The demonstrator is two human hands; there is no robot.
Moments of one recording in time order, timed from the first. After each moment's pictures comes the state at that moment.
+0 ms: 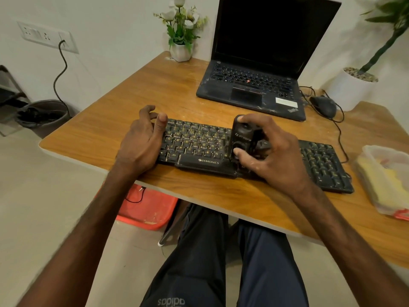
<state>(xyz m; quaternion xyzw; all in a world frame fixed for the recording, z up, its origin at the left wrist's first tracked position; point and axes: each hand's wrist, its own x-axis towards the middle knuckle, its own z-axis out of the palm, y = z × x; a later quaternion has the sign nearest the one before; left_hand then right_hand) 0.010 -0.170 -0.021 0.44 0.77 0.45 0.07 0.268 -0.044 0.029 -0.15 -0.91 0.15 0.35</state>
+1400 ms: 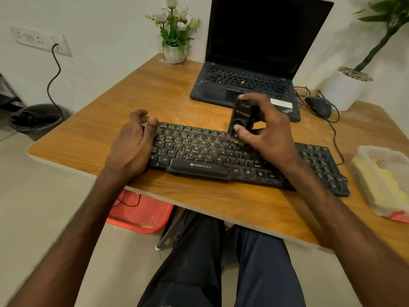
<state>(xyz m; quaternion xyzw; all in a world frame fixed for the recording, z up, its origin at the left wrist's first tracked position) 0.008 -0.171 -0.022 0.45 0.77 0.45 0.05 0.246 0.008 0.032 -0.18 -0.89 0.17 0.37</state>
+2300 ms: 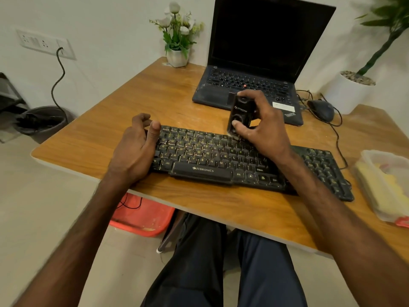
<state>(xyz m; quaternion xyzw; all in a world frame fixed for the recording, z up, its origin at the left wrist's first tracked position) 0.012 -0.173 -0.018 0.45 0.77 0.46 0.06 0.227 0.021 0.036 -0.21 -0.89 0.18 0.37</state>
